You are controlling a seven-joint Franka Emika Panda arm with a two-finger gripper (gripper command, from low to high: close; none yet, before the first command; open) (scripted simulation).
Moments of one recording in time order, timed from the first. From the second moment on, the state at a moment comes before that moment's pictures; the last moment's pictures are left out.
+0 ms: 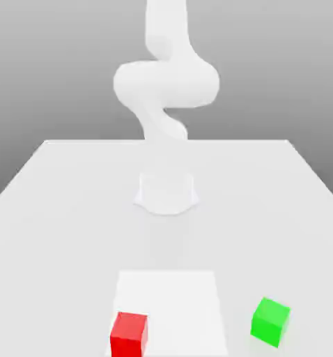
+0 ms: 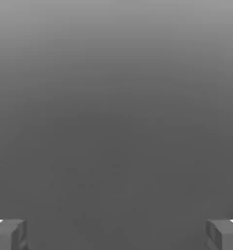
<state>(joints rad) -0.01 -0.71 0.00 -2.31 0.00 2.33 0.81</state>
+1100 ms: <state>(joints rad) -0.08 0.38 -0.03 -2.42 0.04 2.80 0.80</state>
